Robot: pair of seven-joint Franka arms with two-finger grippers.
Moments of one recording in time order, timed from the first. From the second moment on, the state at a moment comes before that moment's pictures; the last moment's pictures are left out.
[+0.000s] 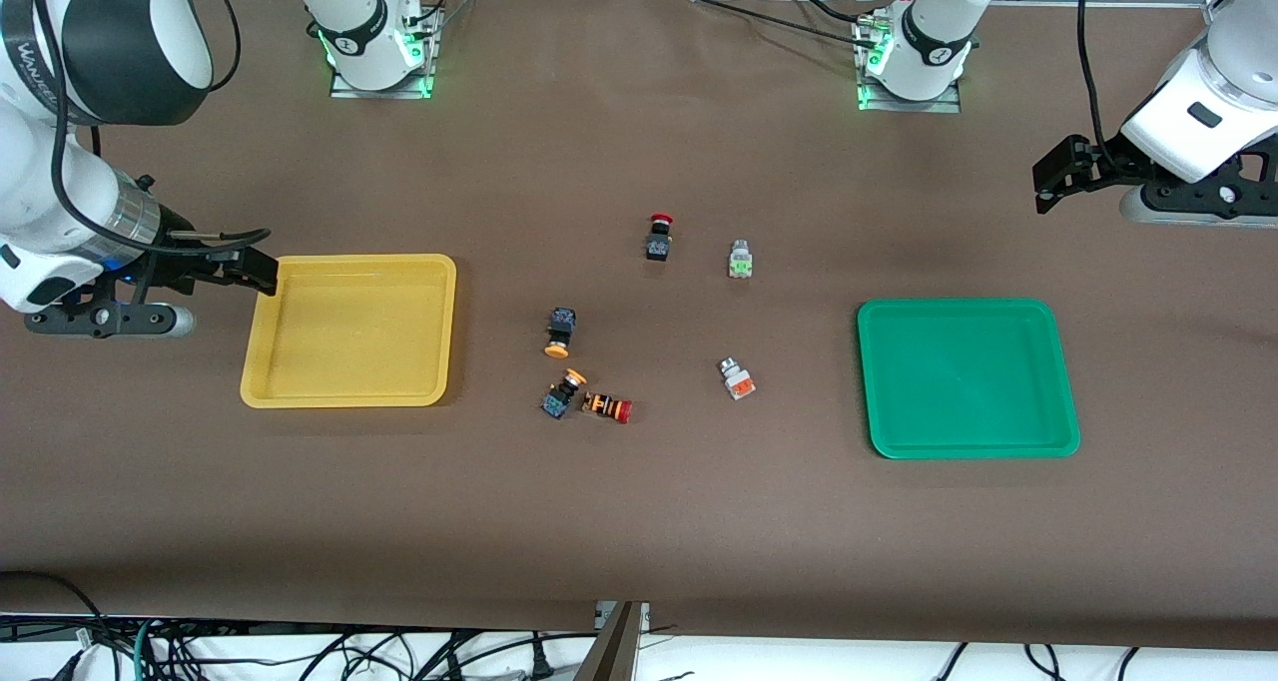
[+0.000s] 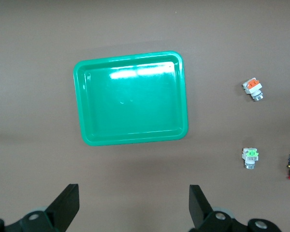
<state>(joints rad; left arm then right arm) -0.04 0.00 -0.09 -1.59 0.06 1.56 -0.07 0.22 0.25 -0.10 -1.46 -0.01 1.65 0.11</state>
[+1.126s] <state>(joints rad) -0.05 0.14 -0.11 -1.59 0.05 1.53 -0.06 0.41 0.39 -0.09 -1.49 0.10 1.86 0.39</state>
